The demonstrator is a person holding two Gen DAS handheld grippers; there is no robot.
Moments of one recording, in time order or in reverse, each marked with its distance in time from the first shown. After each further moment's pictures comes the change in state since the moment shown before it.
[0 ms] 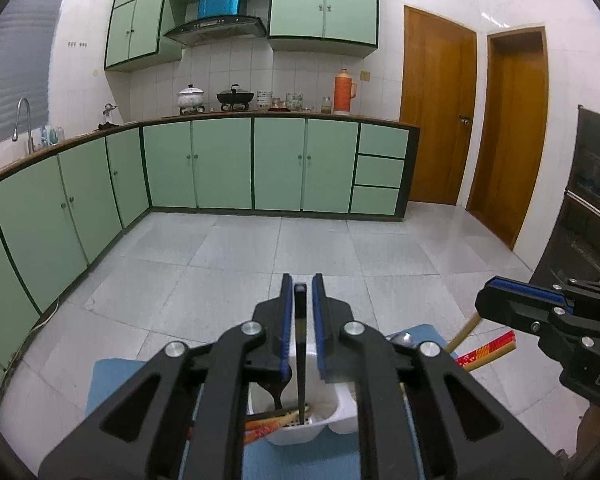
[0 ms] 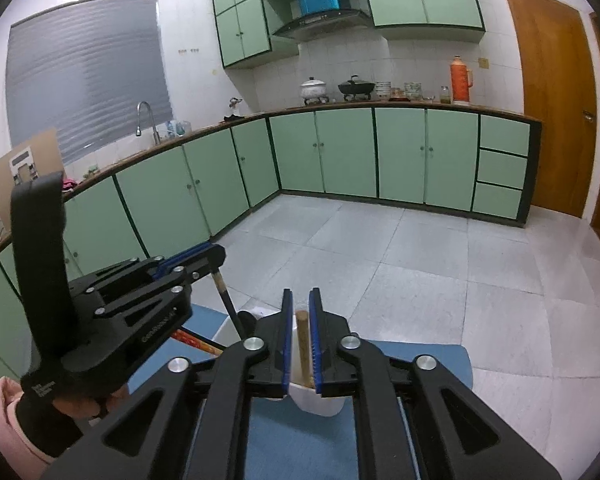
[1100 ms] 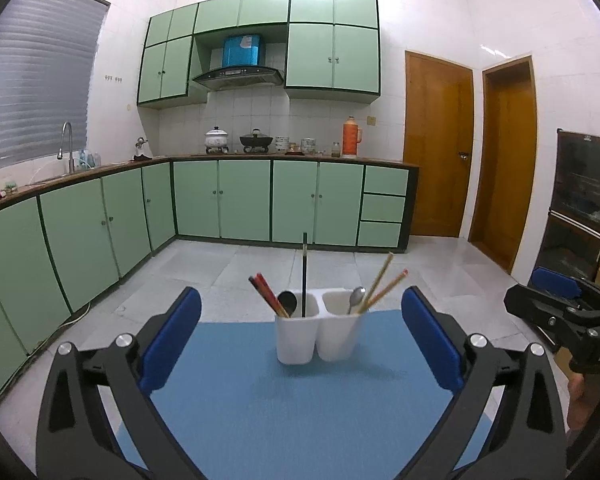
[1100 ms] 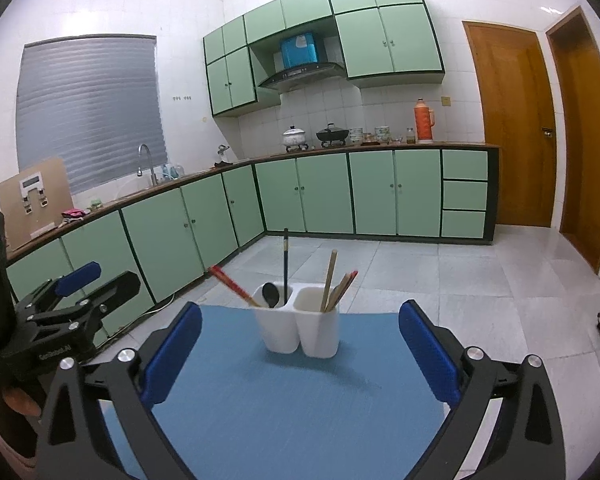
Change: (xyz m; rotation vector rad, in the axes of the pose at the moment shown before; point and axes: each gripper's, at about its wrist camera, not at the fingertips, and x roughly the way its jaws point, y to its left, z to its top) left arm -0.225 -0.031 -0.066 -0.007 -0.154 0.062; right arm -0.193 0.046 -0.091 0.032 -0.182 -0.071
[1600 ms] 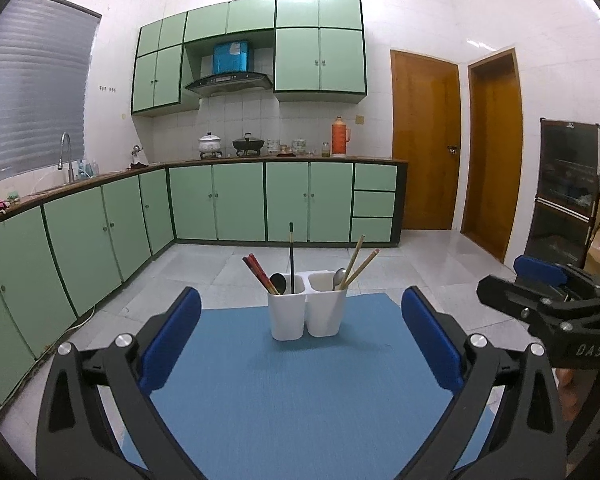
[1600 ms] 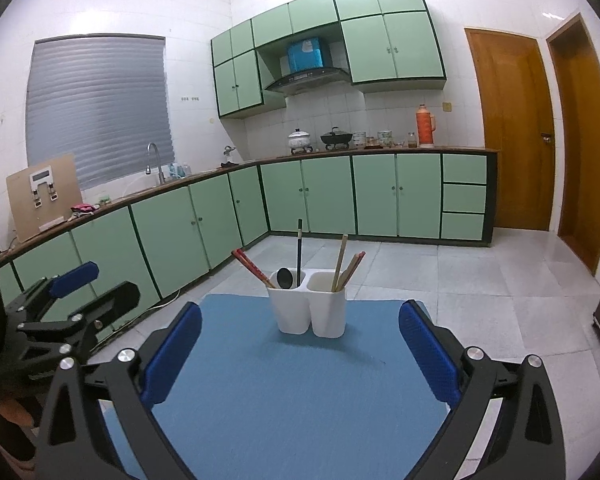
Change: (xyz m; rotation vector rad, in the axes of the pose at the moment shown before) left arm -0.070 -0.020 -0.019 0.042 -0.013 -0.013; right arm -0.046 0.020 -0.018 -0.022 -0.007 -0.001
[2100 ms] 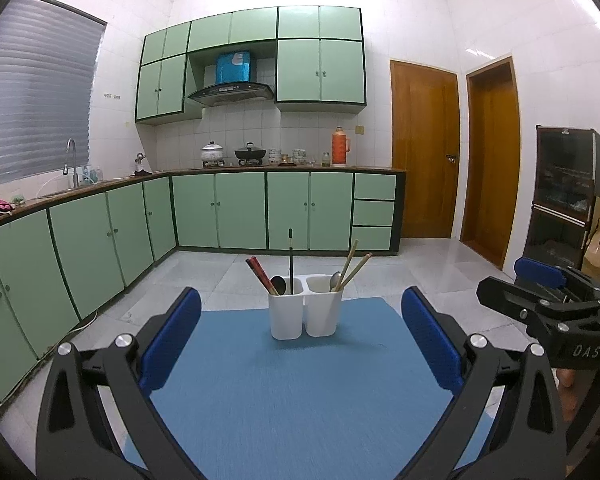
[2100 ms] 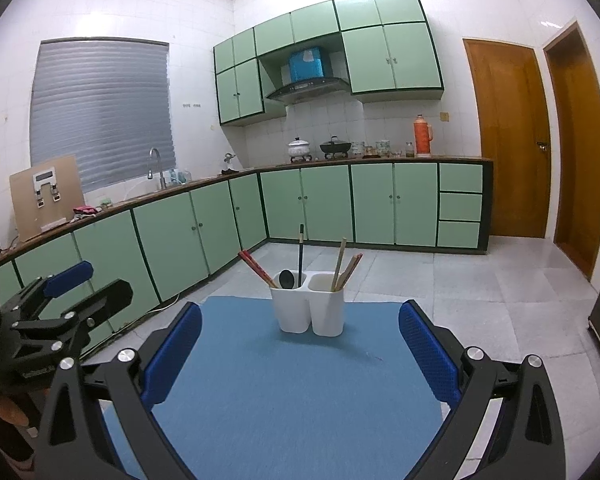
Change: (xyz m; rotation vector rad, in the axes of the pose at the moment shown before) left arm -0.027 -0.006 -0.005 -0.006 -0.031 0.003; right arm -0.032 0.011 -0.010 -0.020 -0.038 -0.008
